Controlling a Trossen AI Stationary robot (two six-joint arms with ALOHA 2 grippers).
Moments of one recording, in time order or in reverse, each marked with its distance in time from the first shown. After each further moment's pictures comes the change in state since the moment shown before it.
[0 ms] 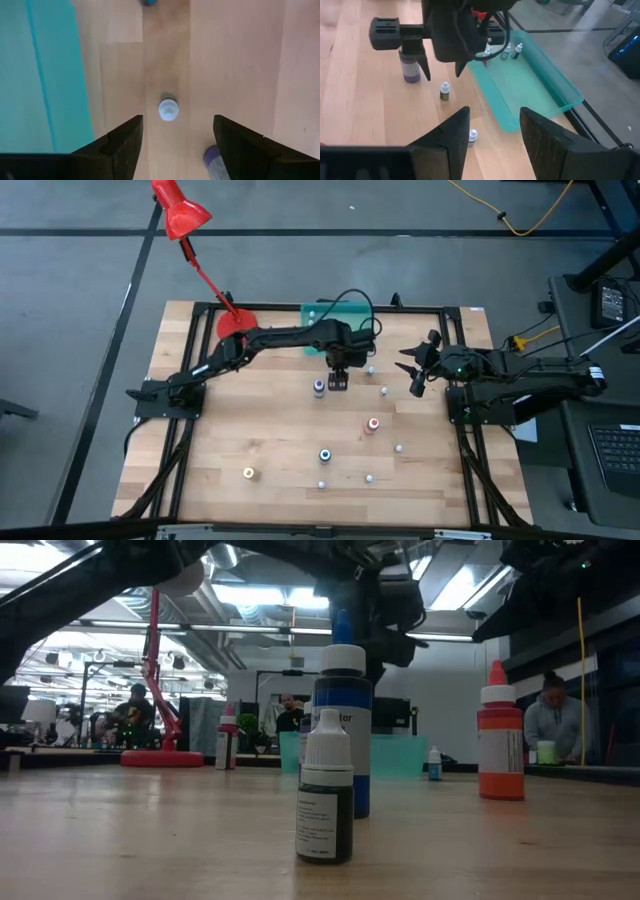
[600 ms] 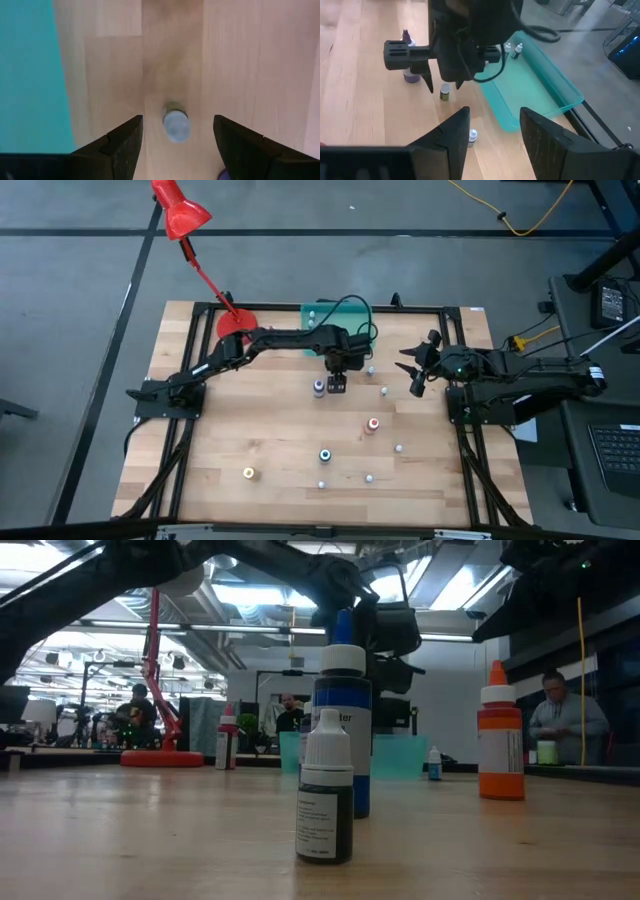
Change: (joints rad) left arm 0.014 -0.001 -0.162 0.161 0.031 0.008; right arm 0.000 0.000 0.000 0.000 0.000 -0.003
